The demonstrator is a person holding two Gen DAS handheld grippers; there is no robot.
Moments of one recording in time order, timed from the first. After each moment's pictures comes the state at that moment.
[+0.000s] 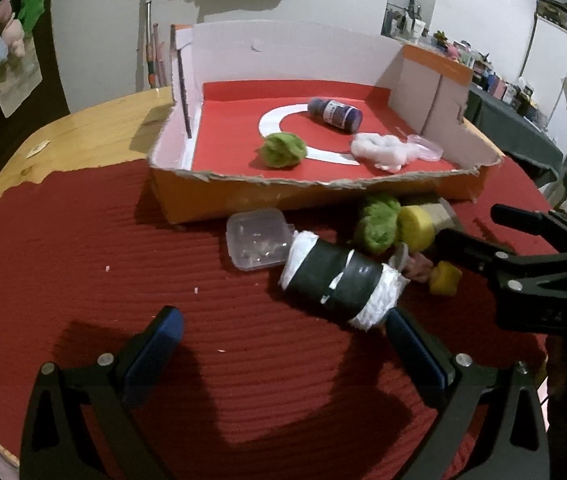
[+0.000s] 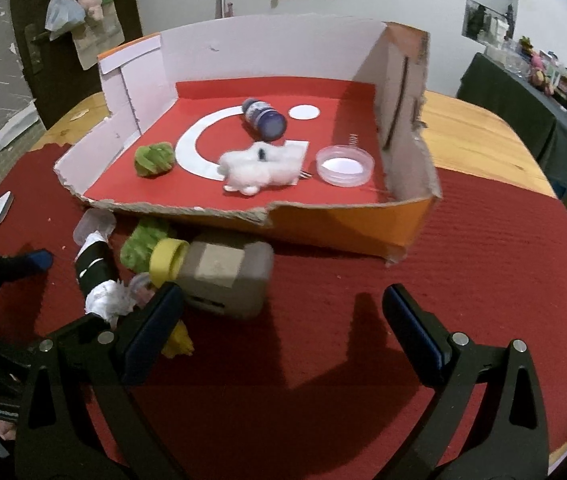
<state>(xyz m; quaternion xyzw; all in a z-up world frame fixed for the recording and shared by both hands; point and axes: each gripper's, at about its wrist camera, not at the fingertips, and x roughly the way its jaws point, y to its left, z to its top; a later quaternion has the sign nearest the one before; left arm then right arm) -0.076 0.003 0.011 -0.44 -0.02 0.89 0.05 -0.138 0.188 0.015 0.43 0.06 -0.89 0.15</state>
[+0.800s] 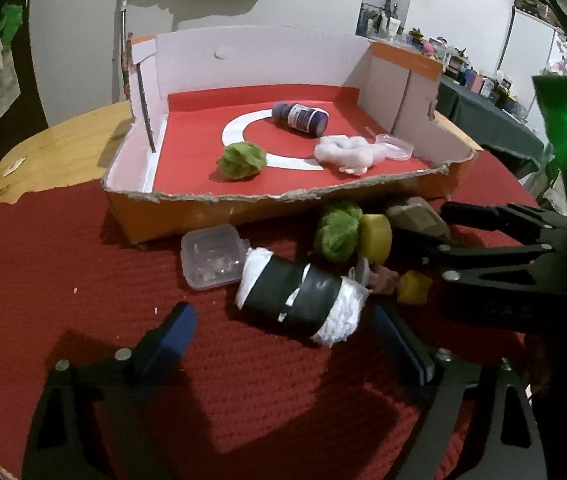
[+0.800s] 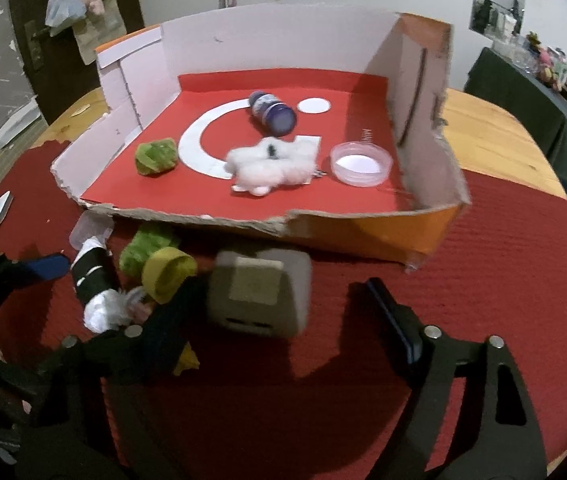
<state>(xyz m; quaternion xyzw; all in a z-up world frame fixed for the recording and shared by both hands) -0.080 0.020 0.013 -0.43 -0.01 0.90 0.09 -0.148 0.179 0.009 0.44 0.06 -0.88 0.16</state>
